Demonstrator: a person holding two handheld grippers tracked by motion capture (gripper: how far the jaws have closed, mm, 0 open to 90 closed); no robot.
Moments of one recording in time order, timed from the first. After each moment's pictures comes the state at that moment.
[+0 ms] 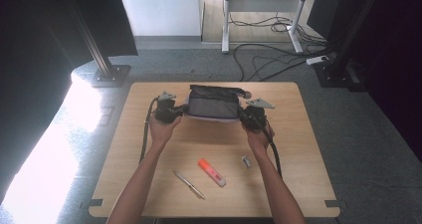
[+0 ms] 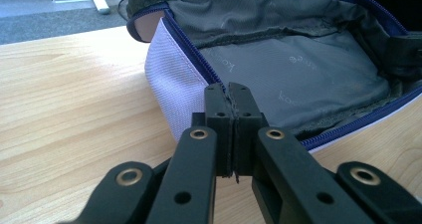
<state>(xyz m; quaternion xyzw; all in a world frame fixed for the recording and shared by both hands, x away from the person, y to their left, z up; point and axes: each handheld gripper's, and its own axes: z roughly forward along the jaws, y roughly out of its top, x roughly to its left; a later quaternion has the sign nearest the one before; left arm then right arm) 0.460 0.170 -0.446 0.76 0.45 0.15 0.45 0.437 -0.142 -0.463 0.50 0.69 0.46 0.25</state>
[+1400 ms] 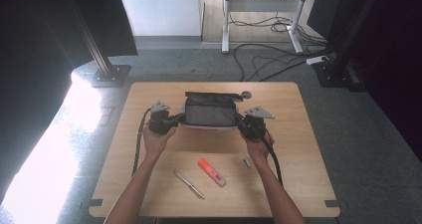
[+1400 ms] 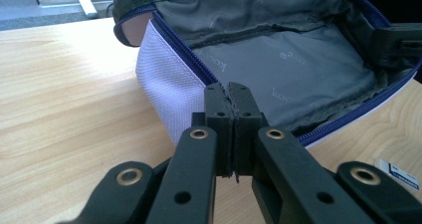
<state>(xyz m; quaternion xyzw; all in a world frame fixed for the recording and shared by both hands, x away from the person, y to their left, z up) 0.421 0.186 -0.453 0.76 0.43 0.14 0.47 0.404 -0.136 -0.464 0.47 0.69 0.48 0.26</state>
